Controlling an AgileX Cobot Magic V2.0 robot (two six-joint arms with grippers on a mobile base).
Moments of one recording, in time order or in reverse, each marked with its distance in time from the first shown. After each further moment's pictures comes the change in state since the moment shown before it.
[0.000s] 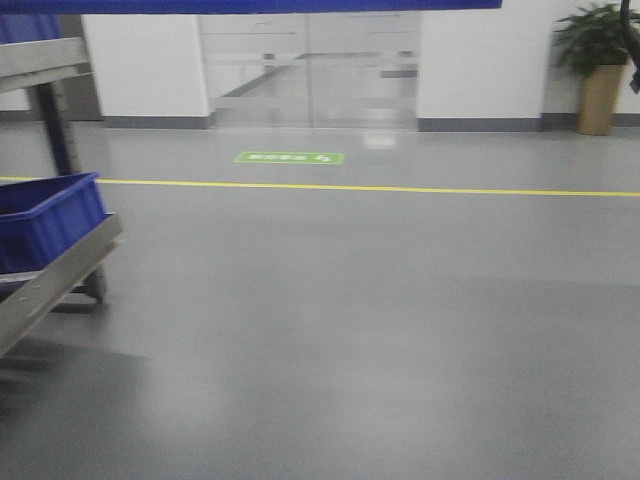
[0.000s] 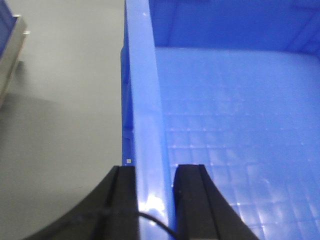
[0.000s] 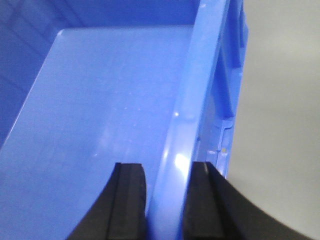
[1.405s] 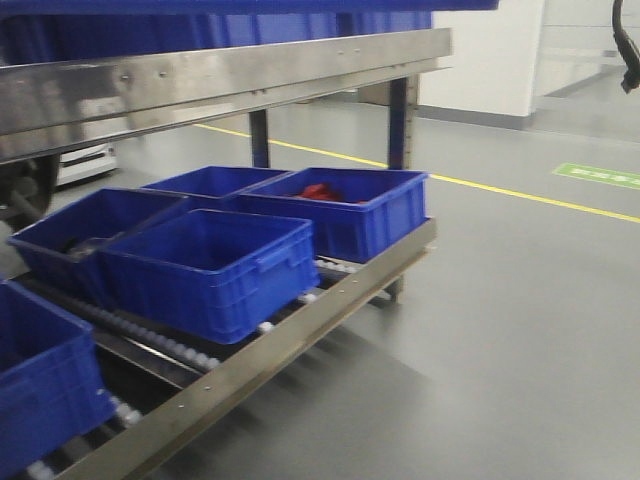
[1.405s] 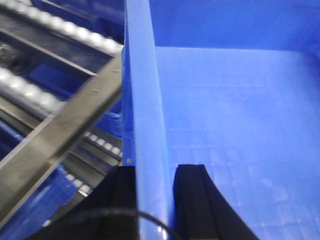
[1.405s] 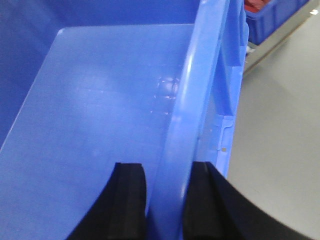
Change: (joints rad) left arm 0.000 0.000 0.000 0.007 0.000 0.000; right arm 0.000 0.000 0.000 0.002 -0.002 0.000
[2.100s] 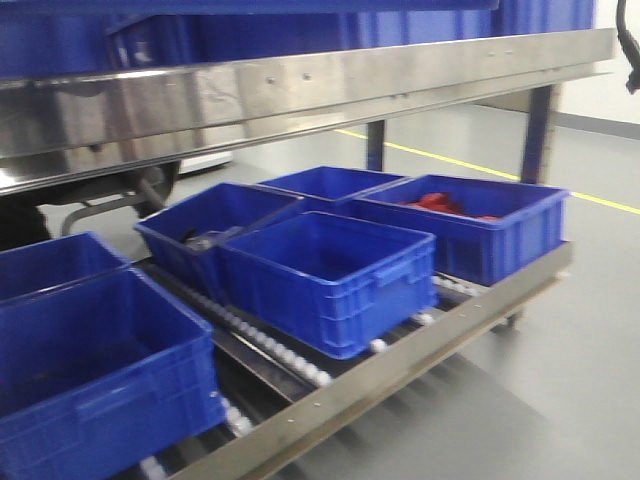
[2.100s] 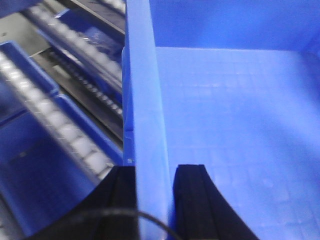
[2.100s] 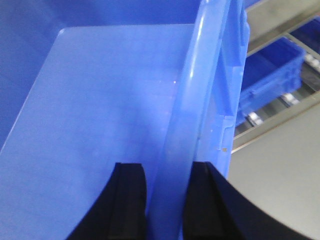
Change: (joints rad) left arm 0.000 0.000 0.000 0.000 0.000 0.000; right arm 0.000 0.000 0.000 0.002 0.000 0.000
